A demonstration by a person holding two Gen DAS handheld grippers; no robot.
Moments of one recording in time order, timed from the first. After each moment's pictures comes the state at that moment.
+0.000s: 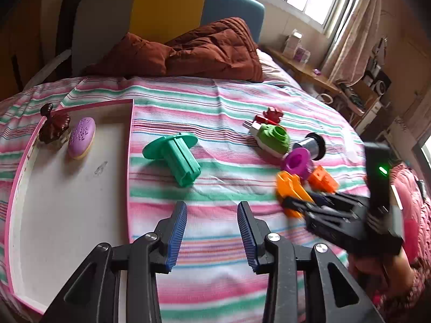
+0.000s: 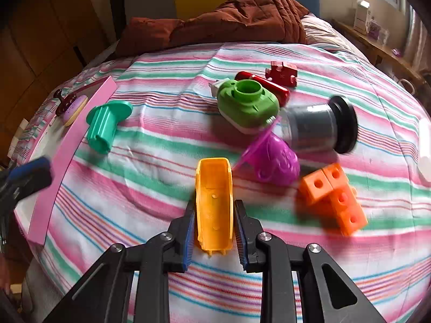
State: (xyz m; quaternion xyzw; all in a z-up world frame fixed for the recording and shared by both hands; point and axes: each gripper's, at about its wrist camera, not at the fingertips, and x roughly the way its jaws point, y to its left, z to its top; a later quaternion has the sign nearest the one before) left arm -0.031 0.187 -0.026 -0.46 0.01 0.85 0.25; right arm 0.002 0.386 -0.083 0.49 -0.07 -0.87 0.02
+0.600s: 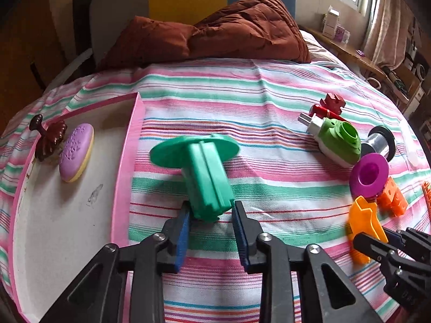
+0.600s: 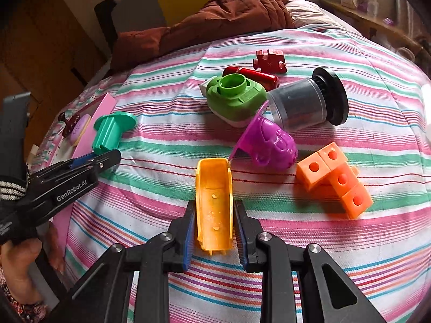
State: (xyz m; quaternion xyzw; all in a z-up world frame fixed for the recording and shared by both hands) left arm -0.084 0.228 -0.070 -0.48 0.08 0.86 0.15; right arm 0.002 0.404 -0.084 0.49 -0.15 -0.86 0.03
